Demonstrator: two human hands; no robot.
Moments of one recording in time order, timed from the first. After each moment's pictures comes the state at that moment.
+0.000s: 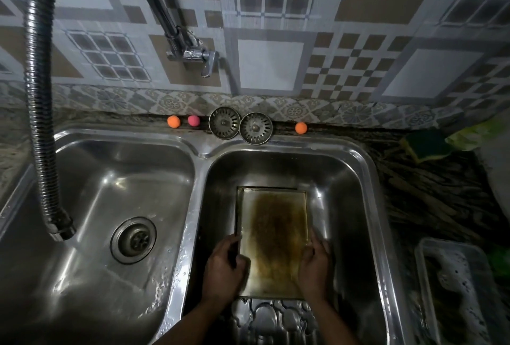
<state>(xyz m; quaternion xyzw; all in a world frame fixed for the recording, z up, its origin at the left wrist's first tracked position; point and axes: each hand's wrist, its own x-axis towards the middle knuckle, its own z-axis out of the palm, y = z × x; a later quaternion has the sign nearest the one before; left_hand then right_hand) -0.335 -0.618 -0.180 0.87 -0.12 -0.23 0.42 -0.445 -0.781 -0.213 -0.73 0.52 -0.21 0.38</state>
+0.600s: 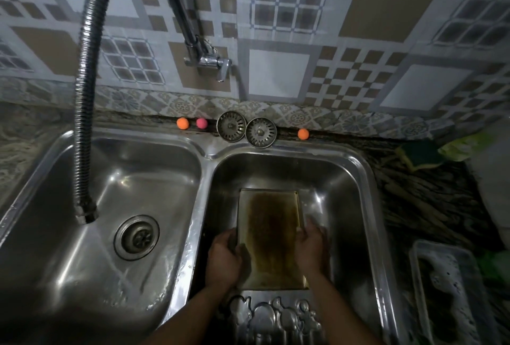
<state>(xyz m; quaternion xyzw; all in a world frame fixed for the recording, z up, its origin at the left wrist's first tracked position) -0.322 -0.633 -0.184 0.87 -0.06 -0.25 0.41 -0.414 -0.807 -0.209 -0.75 0.53 -0.09 0.39</state>
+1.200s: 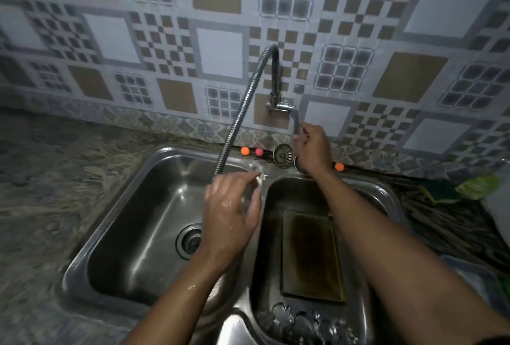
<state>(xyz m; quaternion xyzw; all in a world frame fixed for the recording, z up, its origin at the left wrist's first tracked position) -0.281 -0.538 0.060 0.80 -0.35 0.23 0.44 -0.233 -0.790 0.046 -0.86 0.25 -0.27 0.36</state>
